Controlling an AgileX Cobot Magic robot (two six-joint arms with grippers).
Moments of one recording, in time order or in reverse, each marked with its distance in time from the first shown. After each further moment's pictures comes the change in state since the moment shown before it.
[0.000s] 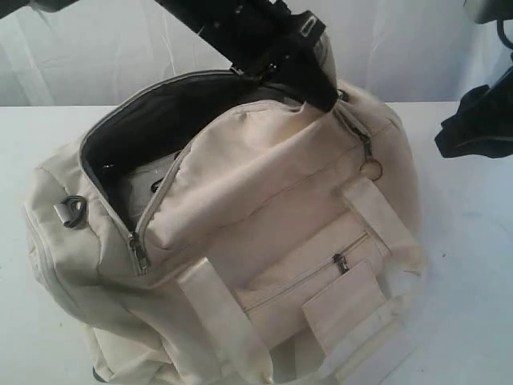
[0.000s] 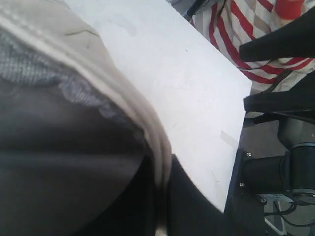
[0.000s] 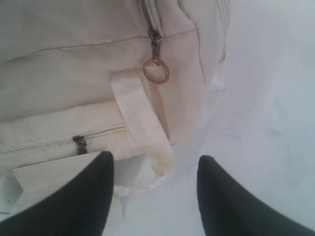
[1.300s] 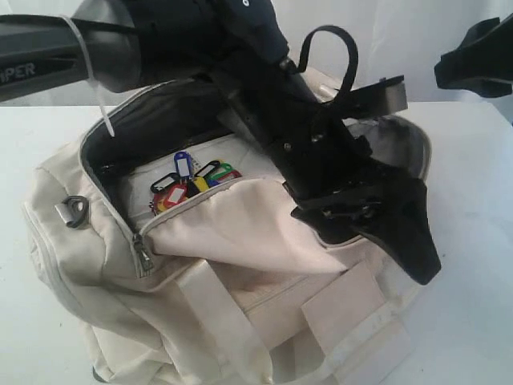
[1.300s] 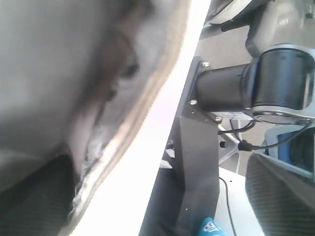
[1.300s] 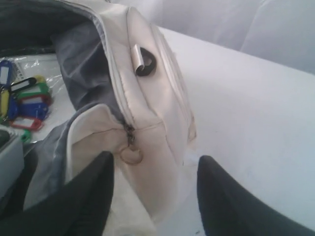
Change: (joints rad) left arm -0.258 -0.075 0.322 0.043 -0.001 -0.035; right arm 0.000 -0.043 0.000 0.045 -0.233 0.013
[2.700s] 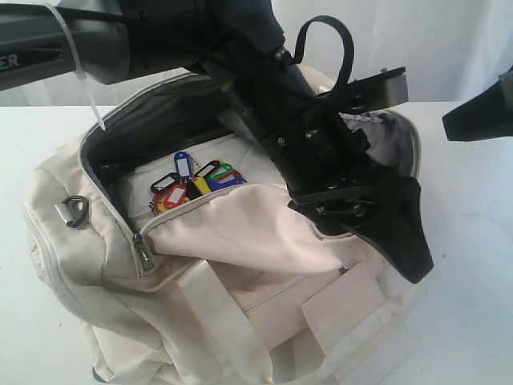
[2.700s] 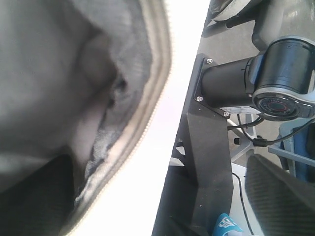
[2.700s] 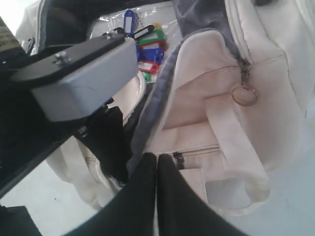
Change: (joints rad) left arm 0.000 -0.022 0.000 0.030 0.000 0.044; right arm -0.282 -0.010 0.033 0.529 0.474 -0.401
